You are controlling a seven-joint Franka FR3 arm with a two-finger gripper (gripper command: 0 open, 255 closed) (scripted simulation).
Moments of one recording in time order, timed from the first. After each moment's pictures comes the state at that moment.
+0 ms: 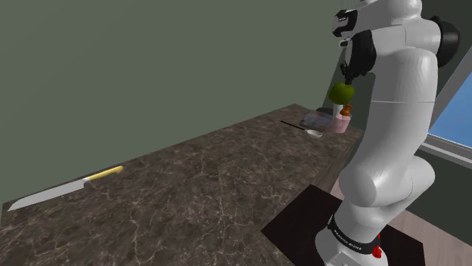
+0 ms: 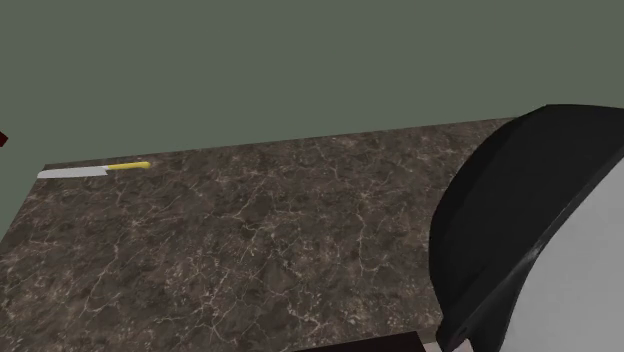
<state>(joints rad) -0.56 0.33 -0.74 -1.34 0.07 1.64 -2.29</state>
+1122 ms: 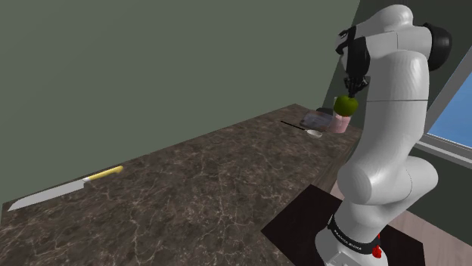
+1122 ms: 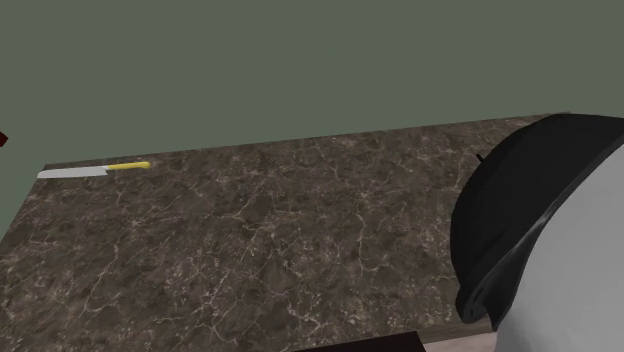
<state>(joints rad) -0.63 0.40 -0.74 -1.43 0.13 1.80 -2.37</state>
